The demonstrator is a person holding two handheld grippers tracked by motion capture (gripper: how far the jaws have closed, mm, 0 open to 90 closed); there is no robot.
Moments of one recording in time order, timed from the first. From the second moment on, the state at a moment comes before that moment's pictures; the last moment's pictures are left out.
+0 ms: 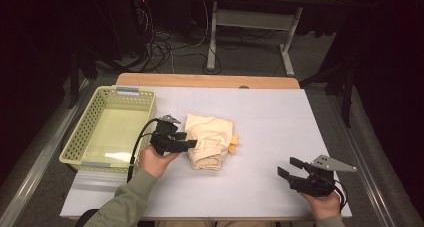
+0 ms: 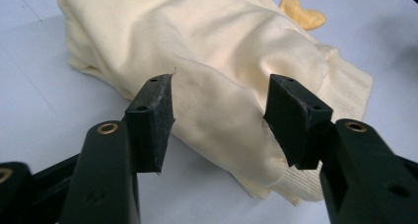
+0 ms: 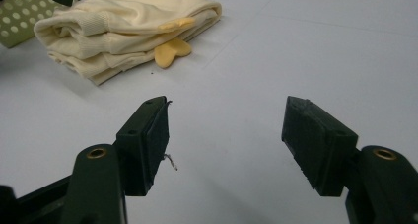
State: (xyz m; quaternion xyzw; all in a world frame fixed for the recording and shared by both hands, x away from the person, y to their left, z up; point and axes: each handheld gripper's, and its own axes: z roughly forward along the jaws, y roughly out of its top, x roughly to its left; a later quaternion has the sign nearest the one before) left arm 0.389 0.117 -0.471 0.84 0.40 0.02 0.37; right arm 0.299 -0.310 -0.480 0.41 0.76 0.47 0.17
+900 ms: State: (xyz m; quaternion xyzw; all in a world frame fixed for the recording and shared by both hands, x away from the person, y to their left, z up) left arm 0.405 0.134 -0.468 0.80 0.45 0.00 0.39; right arm 0.298 -0.318 -0.484 0.43 0.75 0.47 0.18
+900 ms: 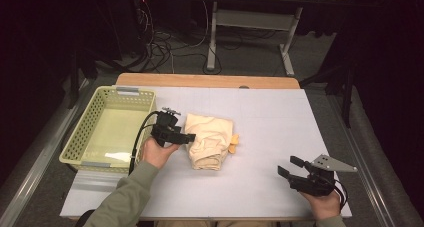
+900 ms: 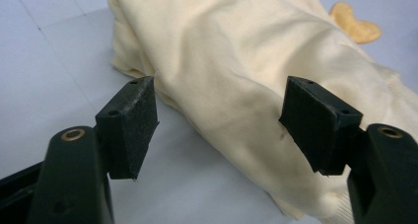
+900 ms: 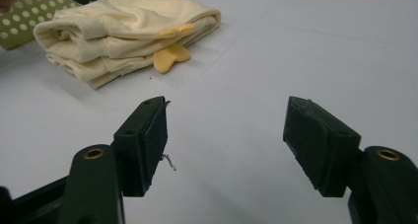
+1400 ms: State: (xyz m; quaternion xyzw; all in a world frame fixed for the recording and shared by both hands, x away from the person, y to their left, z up) left arm 0.425 0.126 -0.466 0.81 0.47 0.02 0.35; right arm 0.298 -0.316 -0.484 0.41 0.76 0.47 0.18
